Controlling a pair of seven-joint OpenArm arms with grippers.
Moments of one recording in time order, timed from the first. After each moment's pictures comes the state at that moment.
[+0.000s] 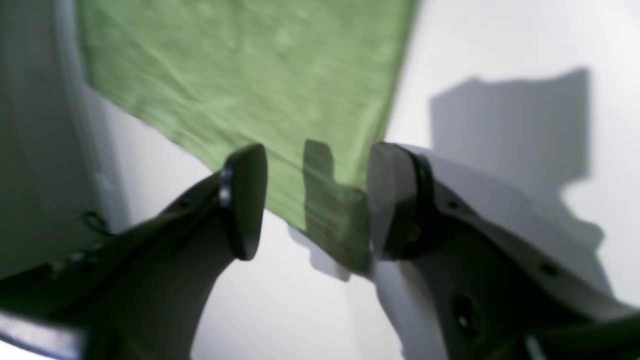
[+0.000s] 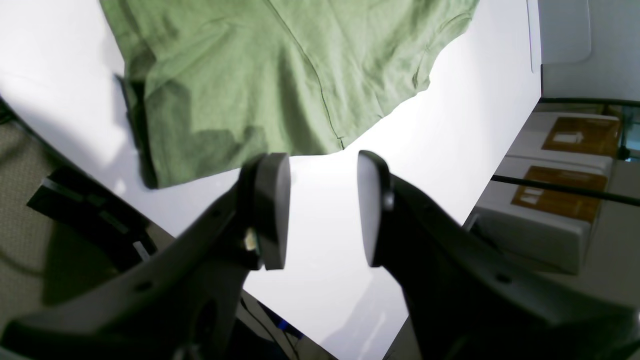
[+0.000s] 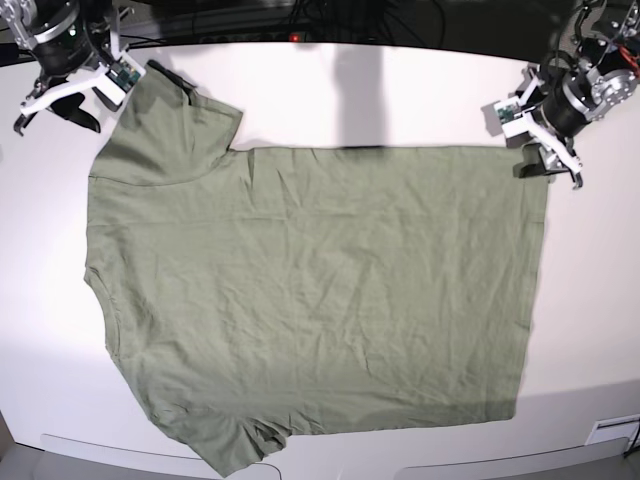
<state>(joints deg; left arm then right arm) 20.4 -38.8 17.6 90.4 35.4 -20.3 4.4 -59.0 35.5 16.6 135.5 -19.2 20.9 -33.4</state>
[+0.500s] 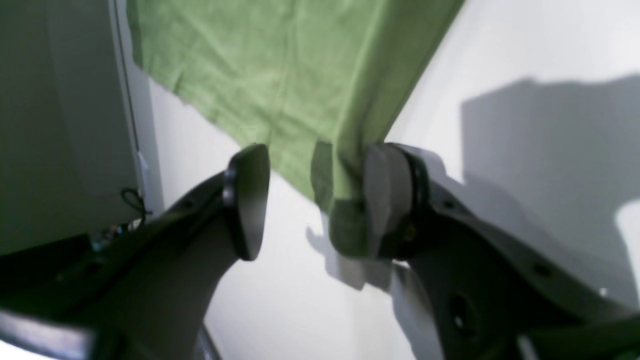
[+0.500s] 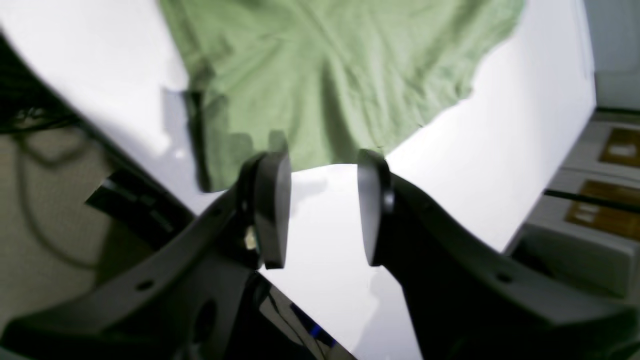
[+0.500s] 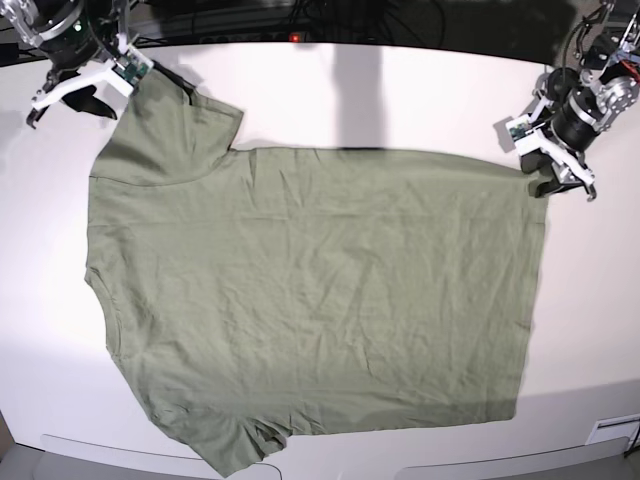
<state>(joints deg) 18.1 -39.7 19.8 82.5 34.5 -14.9 3.4 -59.0 35.5 16.6 135.5 -12.3 24.9 -34.0</state>
